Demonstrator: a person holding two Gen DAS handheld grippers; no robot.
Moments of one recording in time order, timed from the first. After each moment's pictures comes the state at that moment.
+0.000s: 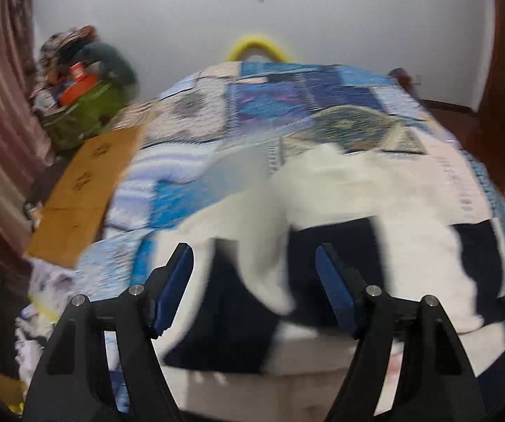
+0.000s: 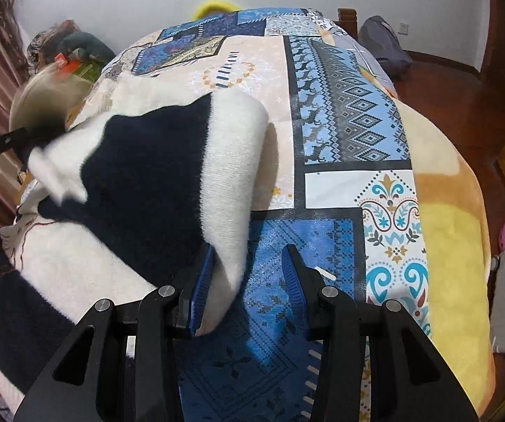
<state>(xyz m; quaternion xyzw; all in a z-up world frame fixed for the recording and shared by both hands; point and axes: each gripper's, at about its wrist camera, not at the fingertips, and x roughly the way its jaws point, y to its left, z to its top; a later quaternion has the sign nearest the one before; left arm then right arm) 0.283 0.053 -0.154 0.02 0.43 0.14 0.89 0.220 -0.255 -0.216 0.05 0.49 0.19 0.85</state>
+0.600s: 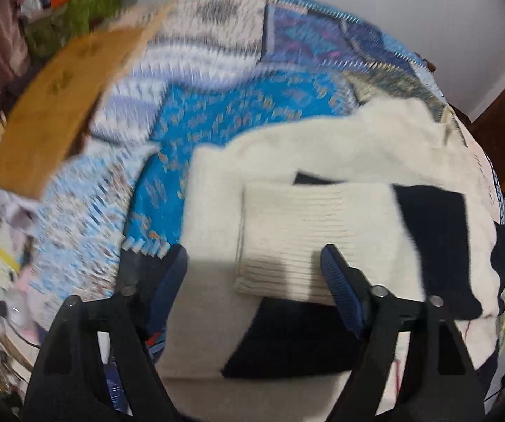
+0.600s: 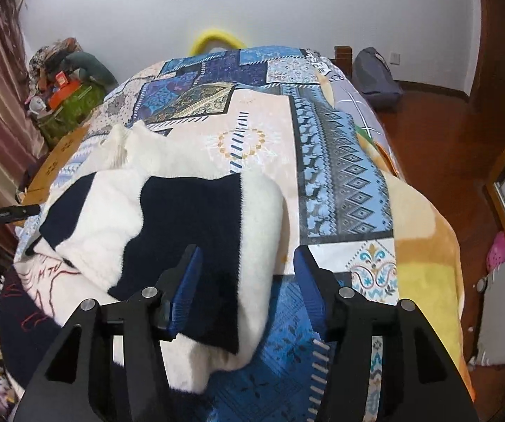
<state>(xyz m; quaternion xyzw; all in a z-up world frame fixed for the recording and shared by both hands) 0.292 0.169 -0.229 -0.14 0.54 0.09 0.82 0.238 -0.237 -0.168 0.04 0.45 0.17 0.88</state>
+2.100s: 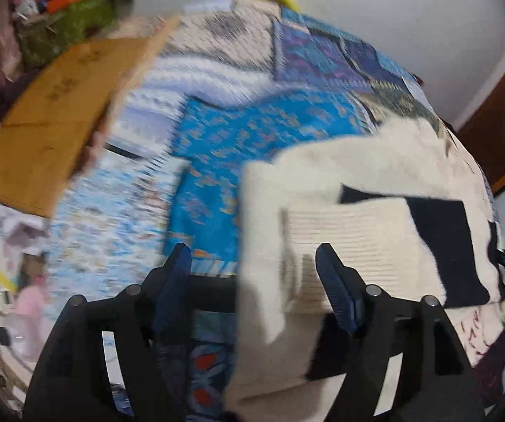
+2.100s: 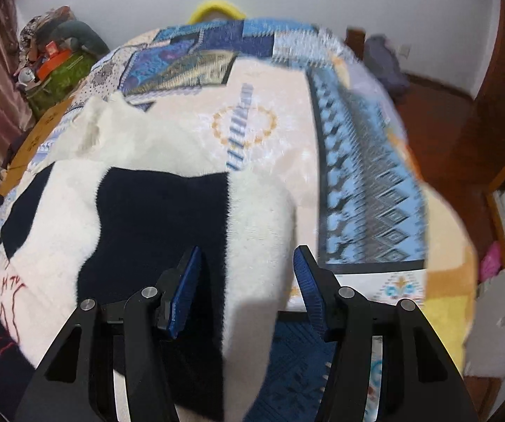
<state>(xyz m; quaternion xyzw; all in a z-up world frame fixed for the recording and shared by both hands) 0.277 0.218 -0.231 -0.14 0.51 0.05 0.85 0.281 -0.214 -0.200 0.01 0.50 0.17 0.85</state>
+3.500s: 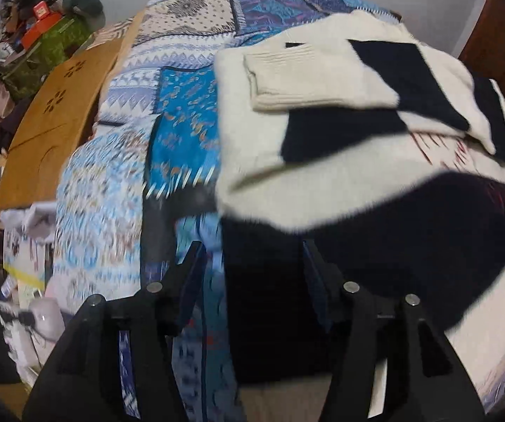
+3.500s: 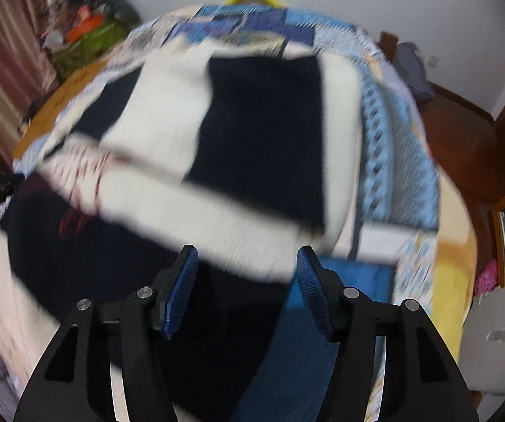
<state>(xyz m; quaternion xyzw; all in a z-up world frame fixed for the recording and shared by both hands) 0.206 0.158 -0.236 -0.03 0.55 0.05 0.84 0.220 -0.193 -0.188 -0.06 0.51 0.22 0.83</state>
